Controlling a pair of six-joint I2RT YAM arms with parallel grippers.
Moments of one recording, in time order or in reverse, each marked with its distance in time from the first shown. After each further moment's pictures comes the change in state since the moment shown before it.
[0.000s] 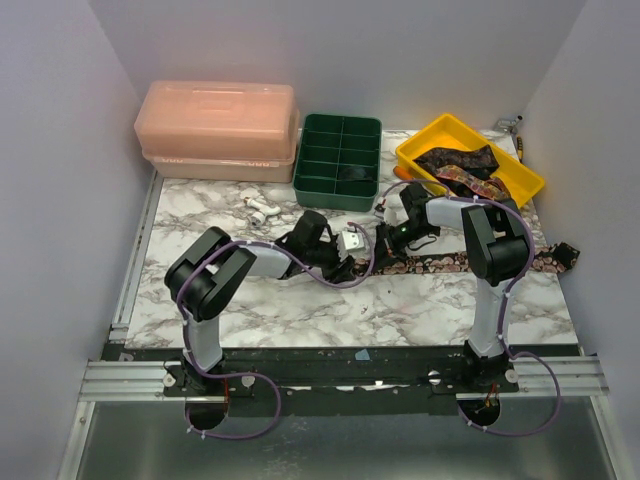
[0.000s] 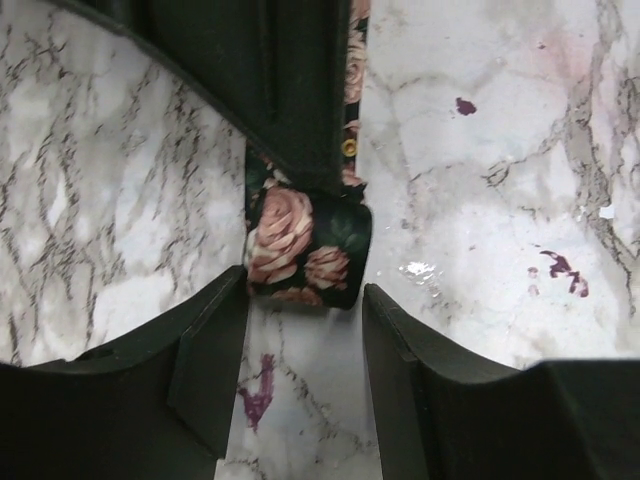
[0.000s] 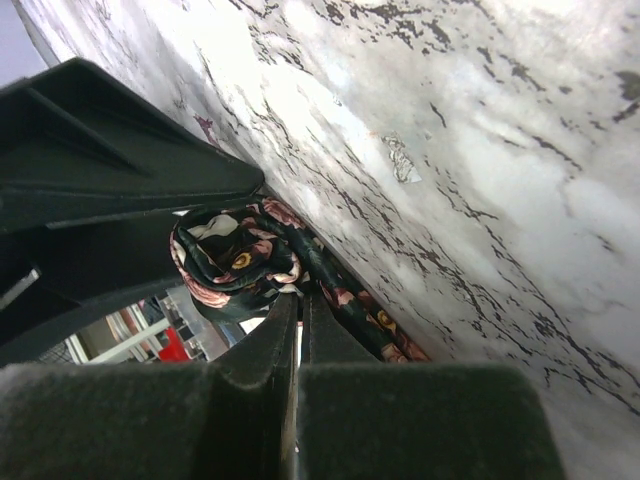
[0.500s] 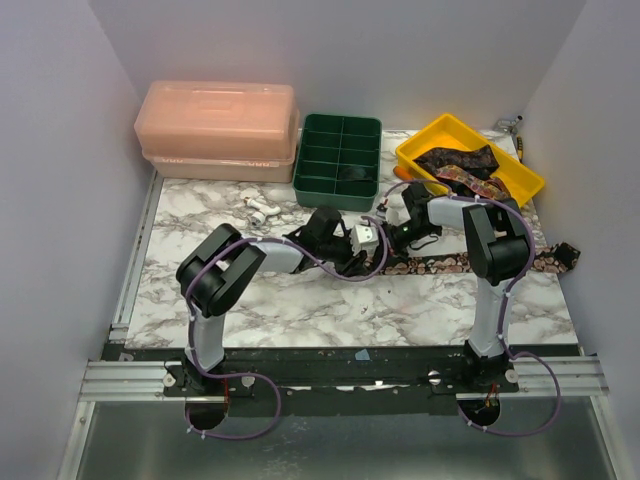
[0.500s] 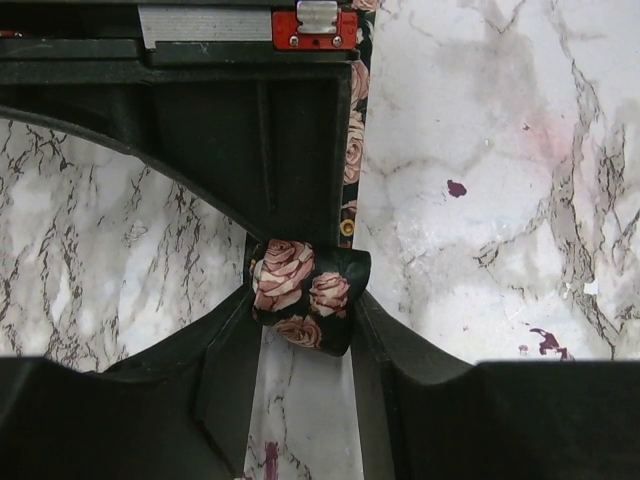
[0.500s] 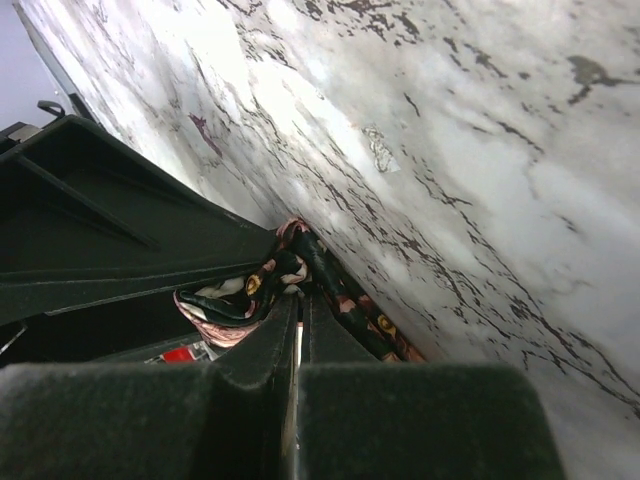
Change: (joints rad) left arm -0.055 0.055 0.117 -0.026 0.002 -0.050; right arm -0.008 0.003 0.004 -0.008 -0.002 0.000
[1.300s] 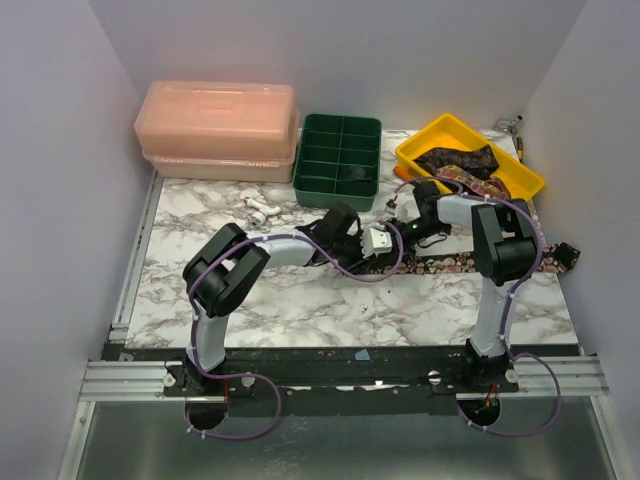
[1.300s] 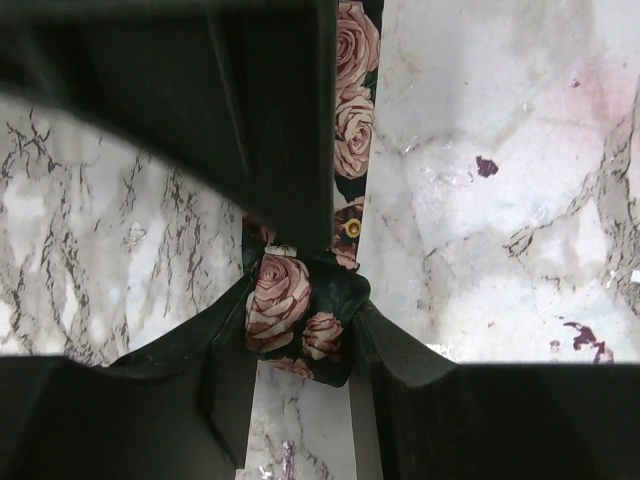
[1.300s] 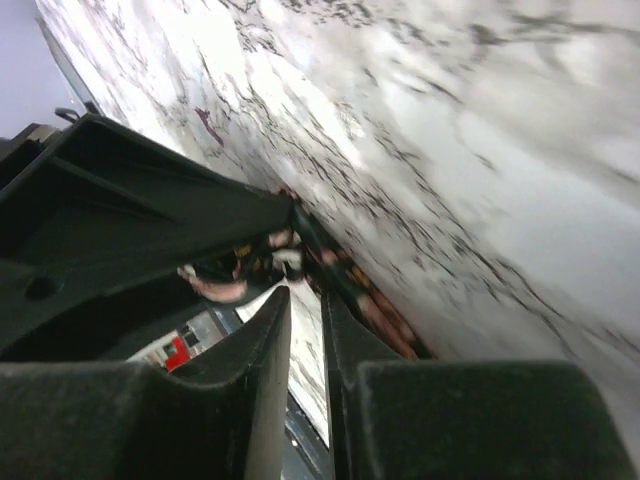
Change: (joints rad) left arm -0.046 0.042 0.164 -0.306 -0.143 0.142; right arm -0.047 -0.017 -0.007 -0.004 -0.038 -0.020
